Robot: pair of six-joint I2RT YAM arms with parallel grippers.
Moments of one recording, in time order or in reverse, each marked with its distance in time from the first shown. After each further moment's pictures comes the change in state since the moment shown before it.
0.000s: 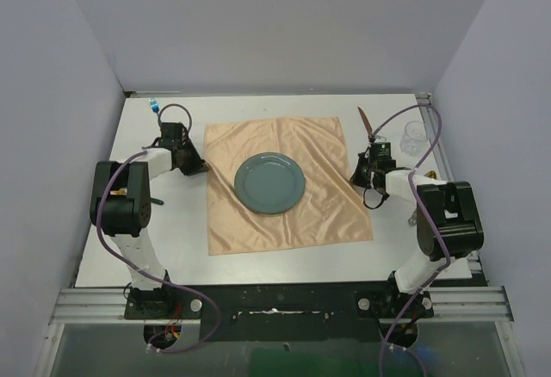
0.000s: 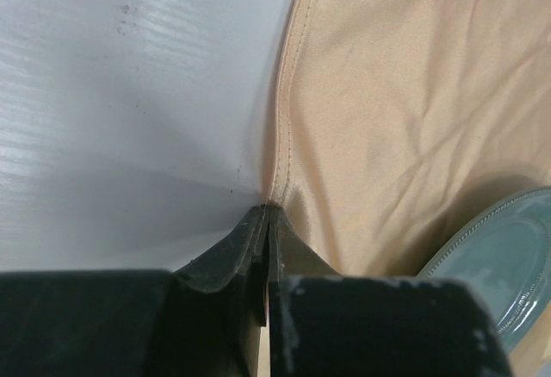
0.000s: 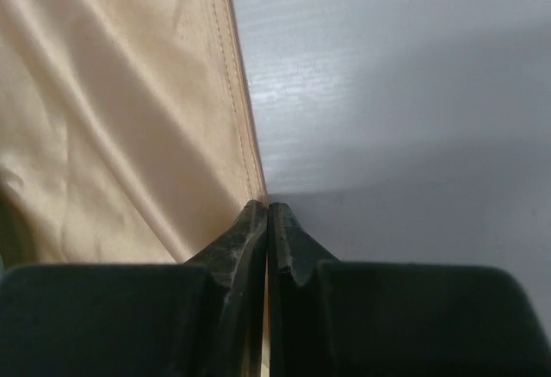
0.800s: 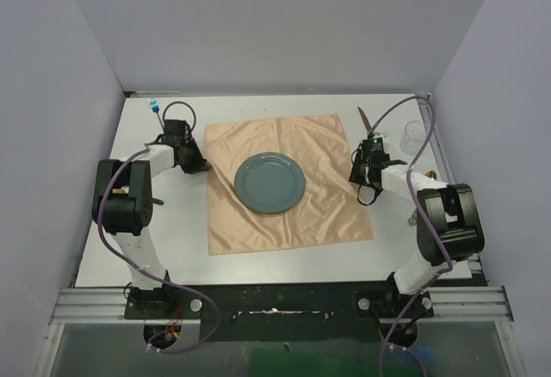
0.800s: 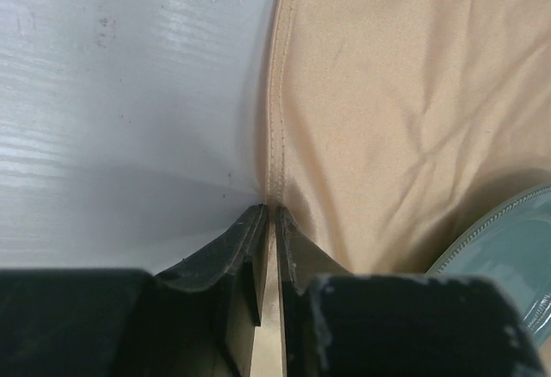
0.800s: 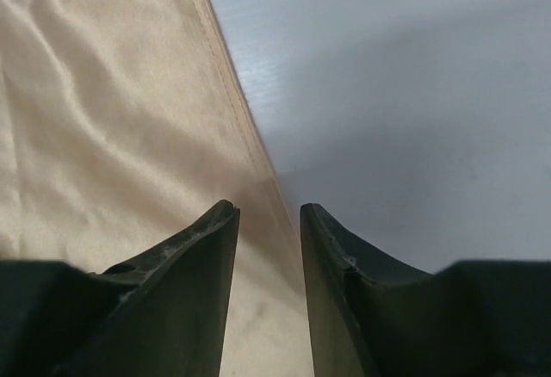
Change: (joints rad) left arm -0.014 0.030 0.064 -0.063 -0.014 0.058; right arm 0.076 -0.111 0.018 -0.223 0.248 0.032
